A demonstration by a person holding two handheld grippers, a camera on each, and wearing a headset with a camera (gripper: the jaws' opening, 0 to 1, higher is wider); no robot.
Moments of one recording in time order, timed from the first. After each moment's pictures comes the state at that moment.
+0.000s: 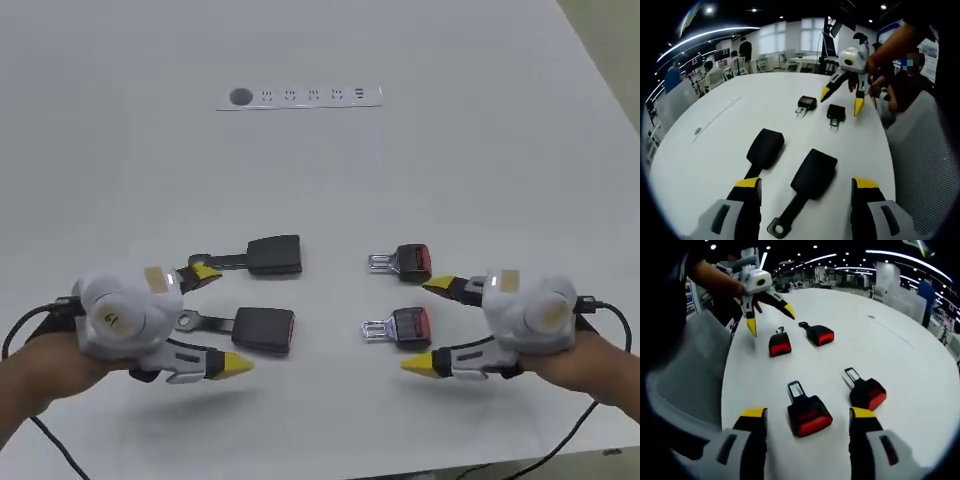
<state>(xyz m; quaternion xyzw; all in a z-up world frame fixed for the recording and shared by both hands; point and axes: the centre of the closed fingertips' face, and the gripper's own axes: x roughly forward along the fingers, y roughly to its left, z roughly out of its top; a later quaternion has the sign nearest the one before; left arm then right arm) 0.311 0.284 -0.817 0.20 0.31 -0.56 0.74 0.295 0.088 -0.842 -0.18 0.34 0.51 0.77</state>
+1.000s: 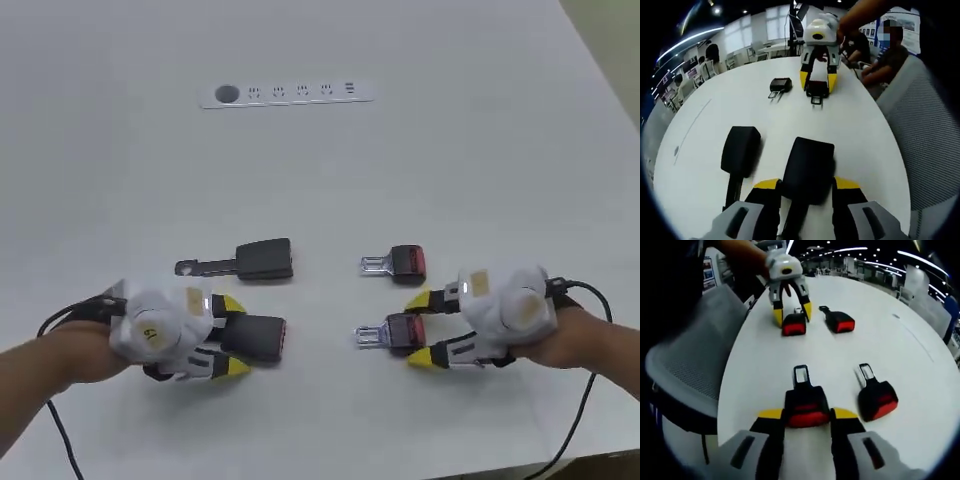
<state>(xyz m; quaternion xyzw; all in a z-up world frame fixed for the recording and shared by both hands) 0.310 0.270 -0.859 0.29 0.31 -0.62 0.66 0.290 0.088 -0.860 -0.25 0.35 0.58 0.69</state>
